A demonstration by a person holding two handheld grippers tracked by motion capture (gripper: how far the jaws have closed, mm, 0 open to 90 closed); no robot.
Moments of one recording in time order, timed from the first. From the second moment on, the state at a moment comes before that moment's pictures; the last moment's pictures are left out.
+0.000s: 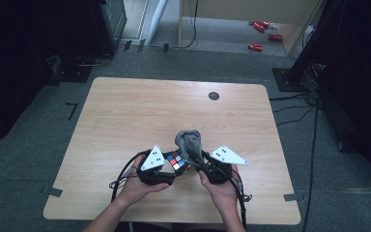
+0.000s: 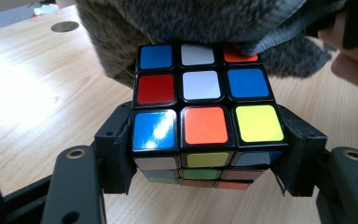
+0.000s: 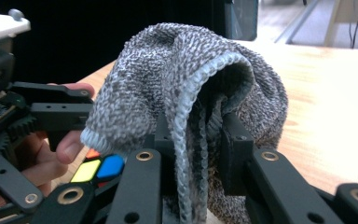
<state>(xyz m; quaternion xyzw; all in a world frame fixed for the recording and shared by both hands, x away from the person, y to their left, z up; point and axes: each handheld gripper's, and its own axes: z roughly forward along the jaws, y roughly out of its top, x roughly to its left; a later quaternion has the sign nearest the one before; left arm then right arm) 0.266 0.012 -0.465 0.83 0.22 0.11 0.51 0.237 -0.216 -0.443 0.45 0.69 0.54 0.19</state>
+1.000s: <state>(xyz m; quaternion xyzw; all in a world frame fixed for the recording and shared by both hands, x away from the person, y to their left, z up) 0.268 0.010 -0.464 0.83 0.25 0.13 0.48 0.243 -0.203 -0.438 0.42 0.71 0.52 0.22</state>
